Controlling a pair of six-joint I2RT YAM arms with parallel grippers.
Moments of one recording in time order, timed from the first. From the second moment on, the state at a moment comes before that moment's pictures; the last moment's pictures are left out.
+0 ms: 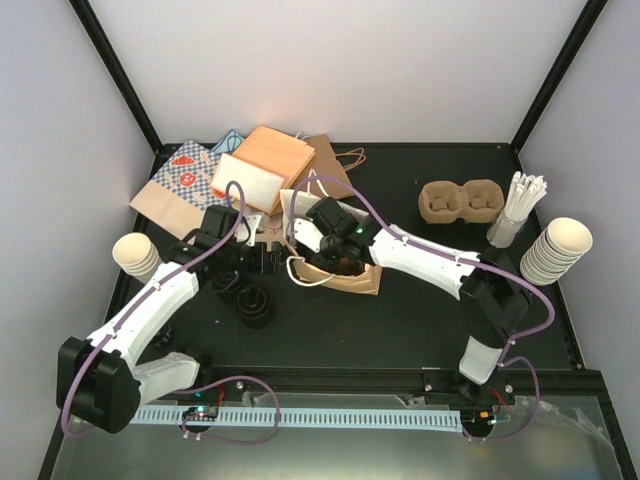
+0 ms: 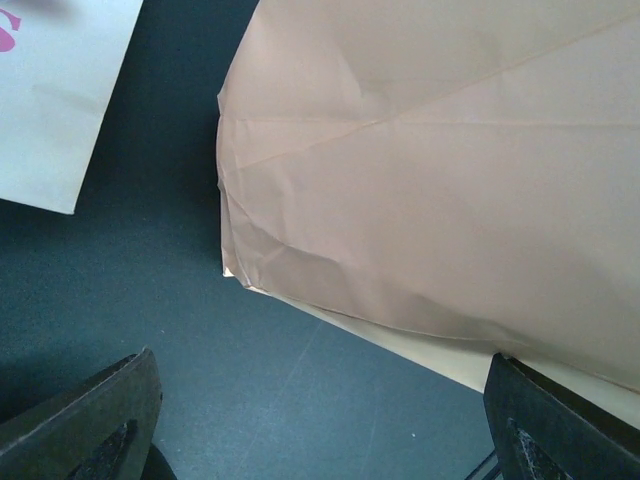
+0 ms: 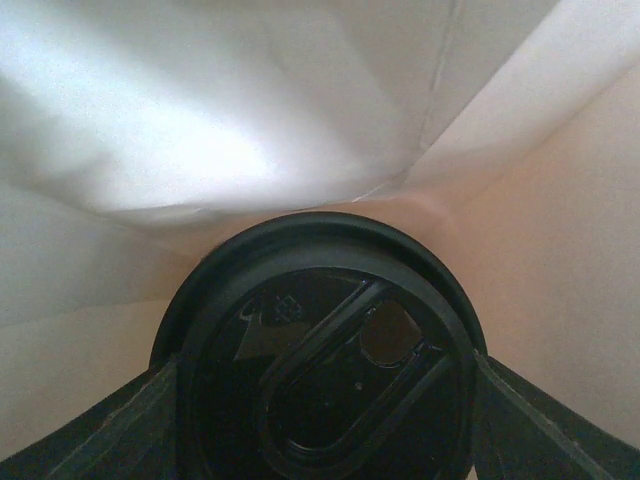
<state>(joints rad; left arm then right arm) -0.34 1.12 0.81 -0.57 0.48 -0.40 0.88 1.77 1.36 -0.58 0.00 -0.42</state>
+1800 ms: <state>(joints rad) -0.36 1.01 0.84 -0.66 0.45 -0.36 0.88 1.42 1.25 -0.62 0.07 -0.39</state>
